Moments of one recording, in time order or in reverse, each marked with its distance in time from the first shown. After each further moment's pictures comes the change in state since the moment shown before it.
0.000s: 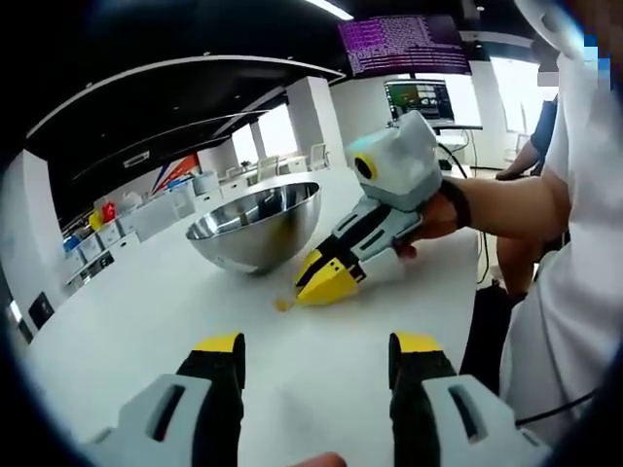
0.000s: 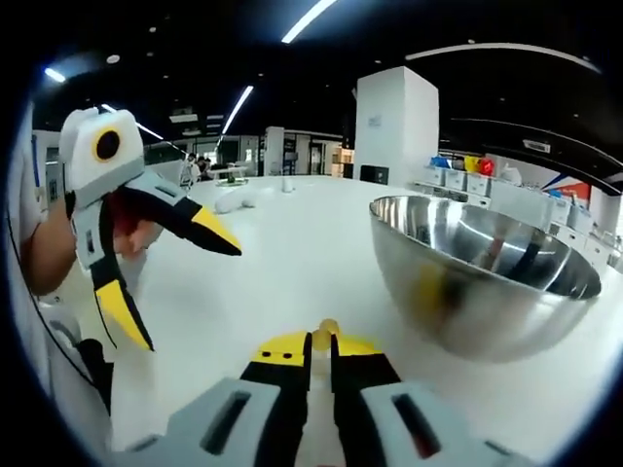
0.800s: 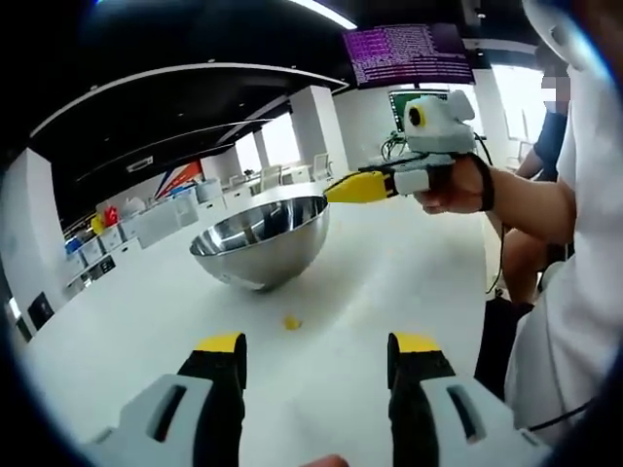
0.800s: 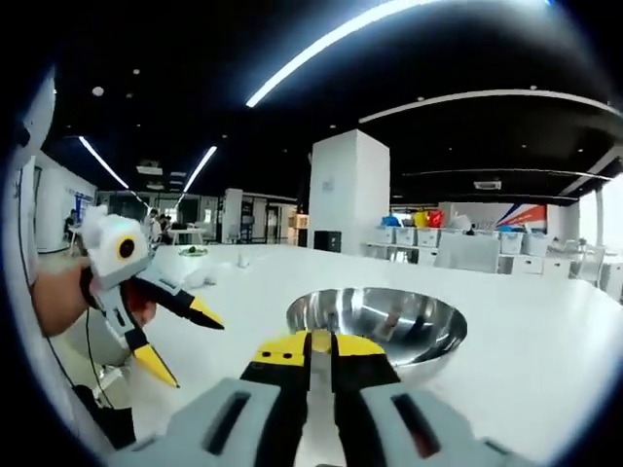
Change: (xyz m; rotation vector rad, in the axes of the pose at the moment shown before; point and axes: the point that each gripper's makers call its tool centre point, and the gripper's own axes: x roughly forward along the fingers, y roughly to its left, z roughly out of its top) left arm 0.009 0.008 0.013 -0.003 -0.036 0.006; right arm -0.091 -0.067 0.074 0.064 -0.328 -0.253
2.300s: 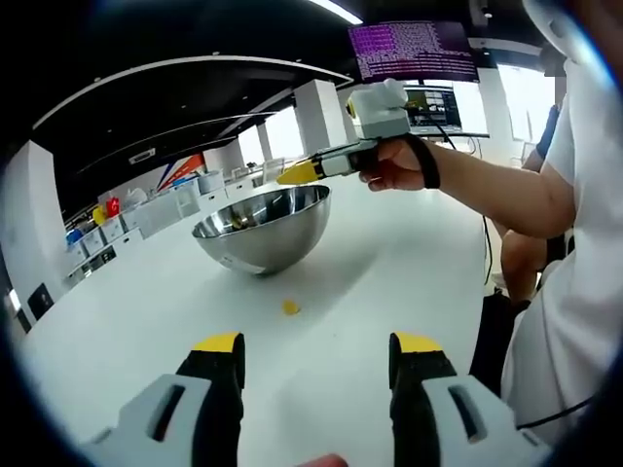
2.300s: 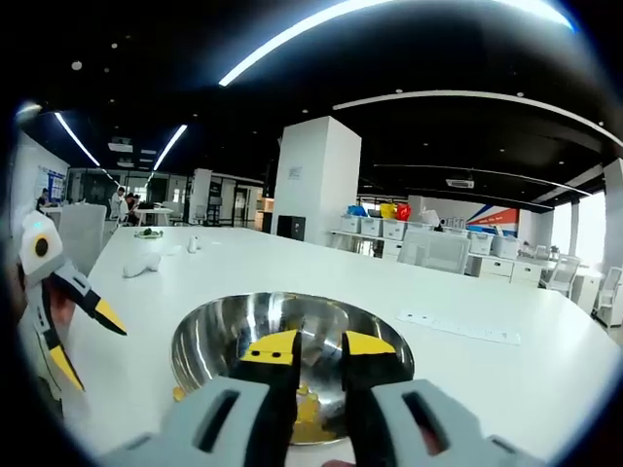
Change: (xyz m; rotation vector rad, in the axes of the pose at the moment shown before) left arm -0.007 0.000 -0.012 -0.028 0.021 0.014; right arm 0.060 -0.060 -0.009 -0.086 0.109 -0.093
